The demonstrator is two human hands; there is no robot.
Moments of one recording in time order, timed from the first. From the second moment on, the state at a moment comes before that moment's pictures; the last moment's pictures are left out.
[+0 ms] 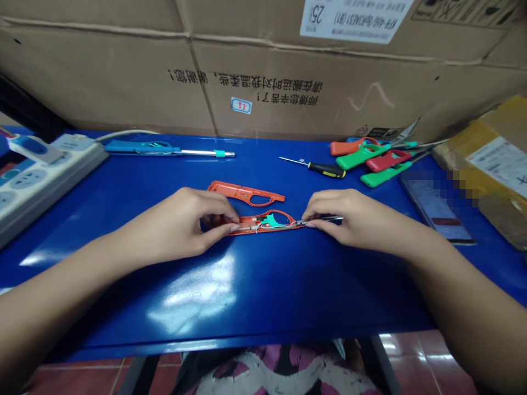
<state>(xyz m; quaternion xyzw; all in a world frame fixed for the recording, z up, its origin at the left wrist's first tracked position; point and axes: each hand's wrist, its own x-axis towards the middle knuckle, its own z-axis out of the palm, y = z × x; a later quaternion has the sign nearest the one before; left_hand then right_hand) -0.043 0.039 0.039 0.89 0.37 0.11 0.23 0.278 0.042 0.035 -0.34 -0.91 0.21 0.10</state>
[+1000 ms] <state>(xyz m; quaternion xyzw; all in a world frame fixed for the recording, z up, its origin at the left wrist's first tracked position) -0.028 0.022 0.021 0.96 0.24 0.14 0.01 0.250 0.026 0.017 -0.37 -0.90 0.13 0.20</state>
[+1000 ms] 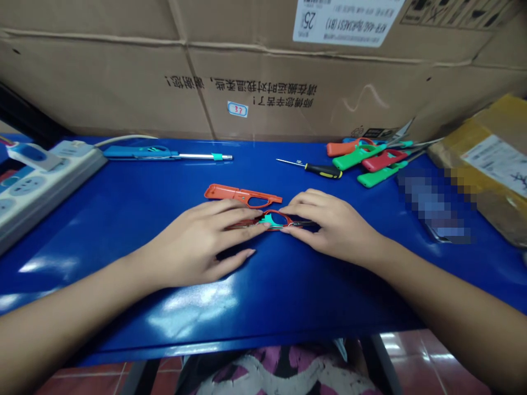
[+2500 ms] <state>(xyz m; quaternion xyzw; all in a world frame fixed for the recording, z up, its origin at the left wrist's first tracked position) -0.046 0.054 0.020 0.85 0.37 0.17 0.33 0.259 0.040 0.024 -0.50 -0.78 0.34 0.14</state>
